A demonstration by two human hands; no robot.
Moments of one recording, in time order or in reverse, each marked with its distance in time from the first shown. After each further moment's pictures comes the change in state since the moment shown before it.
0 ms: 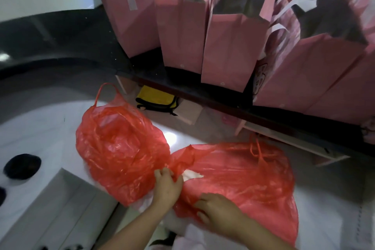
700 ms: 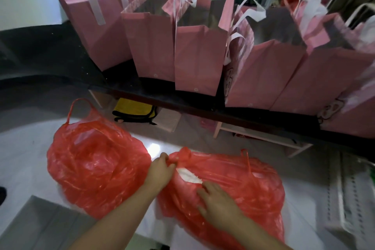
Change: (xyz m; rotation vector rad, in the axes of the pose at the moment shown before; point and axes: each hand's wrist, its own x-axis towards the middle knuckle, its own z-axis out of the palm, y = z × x) left_hand 0.061 0.047 0.009 0.155 -0.148 0.220; right_hand -0.024 0.020 0.002 0.004 0.135 0.397
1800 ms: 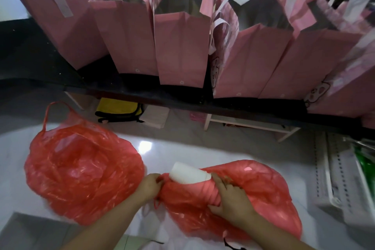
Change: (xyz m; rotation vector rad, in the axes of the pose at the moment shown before) left_hand 0.002 -0.056 0.020 0.159 -0.341 0.126; right_hand -0.022 0.046 0.028 0.066 -0.019 0.335
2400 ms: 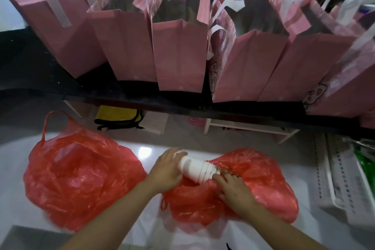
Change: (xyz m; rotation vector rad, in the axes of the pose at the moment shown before) left_hand 0.021 0.063 -0.030 0.216 0.136 0.484; right_hand 0.030 0.015 -0.007 -0.093 0.192 -0.173
